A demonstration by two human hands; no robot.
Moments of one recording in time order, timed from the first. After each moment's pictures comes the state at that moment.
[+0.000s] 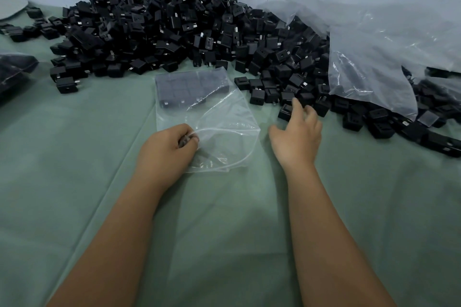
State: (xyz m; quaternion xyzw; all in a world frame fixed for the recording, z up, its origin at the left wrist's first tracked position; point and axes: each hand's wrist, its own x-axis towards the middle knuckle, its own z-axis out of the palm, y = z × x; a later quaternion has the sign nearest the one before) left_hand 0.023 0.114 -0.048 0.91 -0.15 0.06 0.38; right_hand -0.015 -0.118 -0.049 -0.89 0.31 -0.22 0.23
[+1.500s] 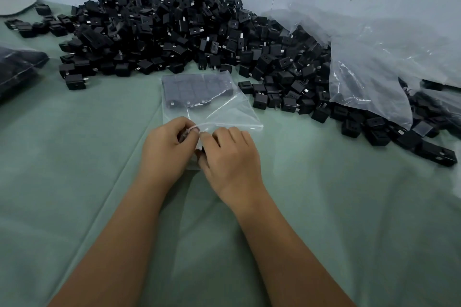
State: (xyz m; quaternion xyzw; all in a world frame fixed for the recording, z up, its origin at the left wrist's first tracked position) left_hand 0.018 0.114 -0.044 0.85 -0.16 0.13 0.48; right_hand -0.034 -0.008 -0.046 -0.90 -0.07 -0.42 0.03
